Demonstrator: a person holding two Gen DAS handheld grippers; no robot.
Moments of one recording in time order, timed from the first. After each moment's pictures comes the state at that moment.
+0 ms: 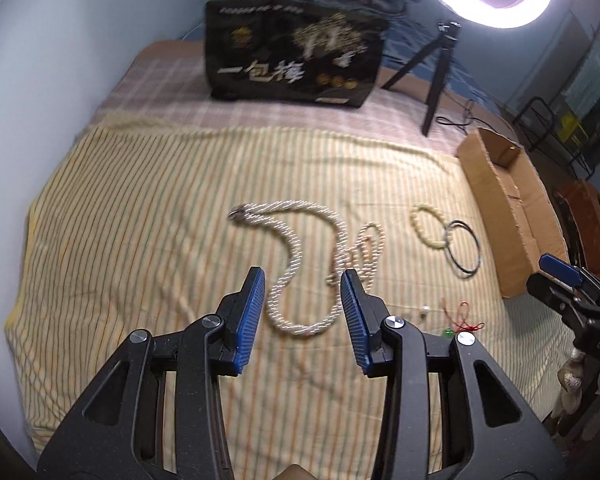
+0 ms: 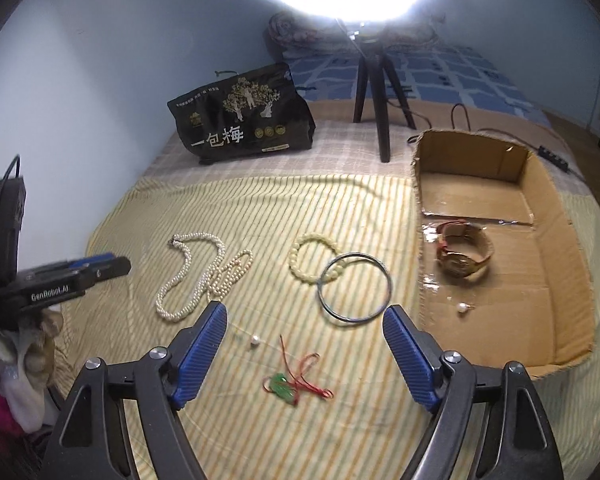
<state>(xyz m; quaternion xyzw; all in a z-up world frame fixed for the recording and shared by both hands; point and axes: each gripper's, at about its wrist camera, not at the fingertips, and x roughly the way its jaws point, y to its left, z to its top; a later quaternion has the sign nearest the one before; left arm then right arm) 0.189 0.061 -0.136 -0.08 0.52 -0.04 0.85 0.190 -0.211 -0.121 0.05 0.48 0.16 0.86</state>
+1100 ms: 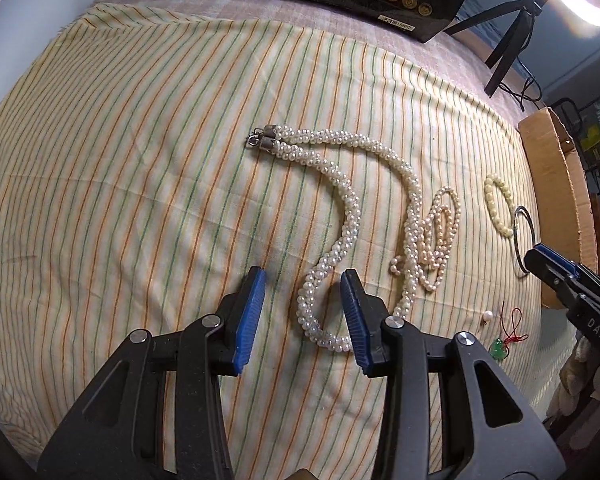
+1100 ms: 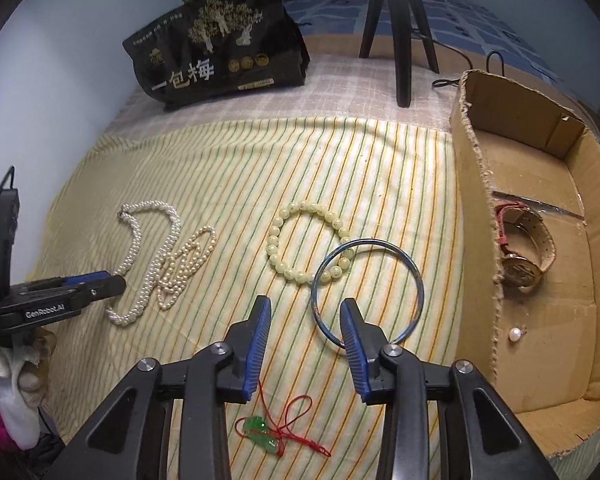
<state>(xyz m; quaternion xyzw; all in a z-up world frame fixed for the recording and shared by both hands) 0.225 0.081 -0.226 -0.14 0.61 -0.02 0.78 0.246 -0.179 -0.184 0.01 0.56 0.15 0.81</state>
